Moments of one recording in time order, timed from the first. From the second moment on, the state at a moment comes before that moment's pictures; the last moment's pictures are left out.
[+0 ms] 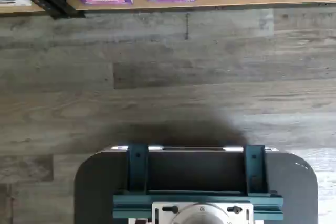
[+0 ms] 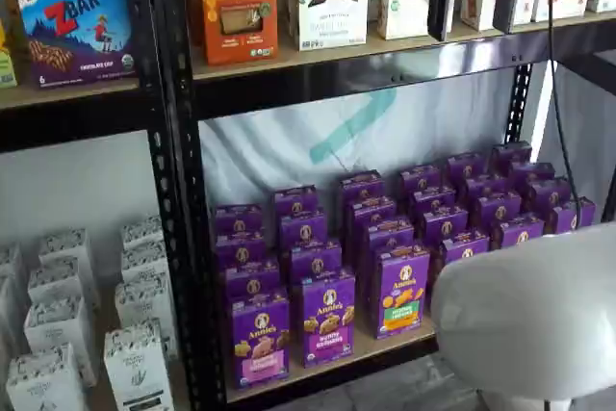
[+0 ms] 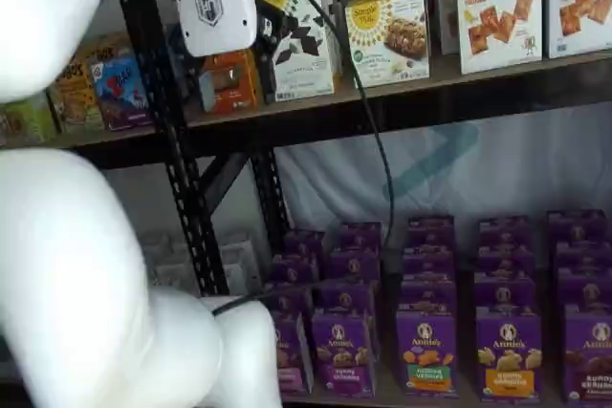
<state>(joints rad) 0.01 -0.85 -1.14 0.04 1.99 0.03</state>
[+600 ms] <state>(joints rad) 0.00 -0.86 -1.11 0.09 1.95 0.04</state>
